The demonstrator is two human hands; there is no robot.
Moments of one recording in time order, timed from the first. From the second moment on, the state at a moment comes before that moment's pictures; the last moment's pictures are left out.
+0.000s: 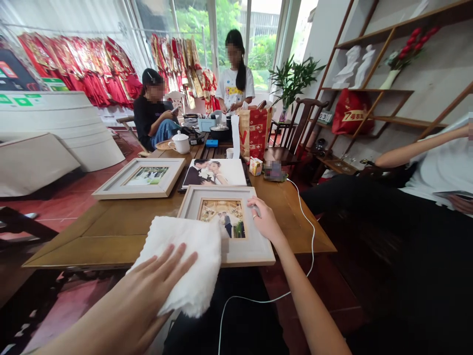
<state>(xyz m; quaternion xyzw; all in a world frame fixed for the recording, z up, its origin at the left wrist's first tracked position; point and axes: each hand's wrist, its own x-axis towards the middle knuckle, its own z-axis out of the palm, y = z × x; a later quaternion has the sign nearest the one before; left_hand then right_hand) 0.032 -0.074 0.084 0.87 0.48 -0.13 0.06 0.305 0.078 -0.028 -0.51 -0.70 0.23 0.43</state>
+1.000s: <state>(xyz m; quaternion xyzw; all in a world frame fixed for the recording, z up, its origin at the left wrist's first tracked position) 0.020 -0.019 0.069 0.86 0.51 0.00 0.01 0.304 0.078 -0.028 -0.53 -0.69 0.24 0.43</state>
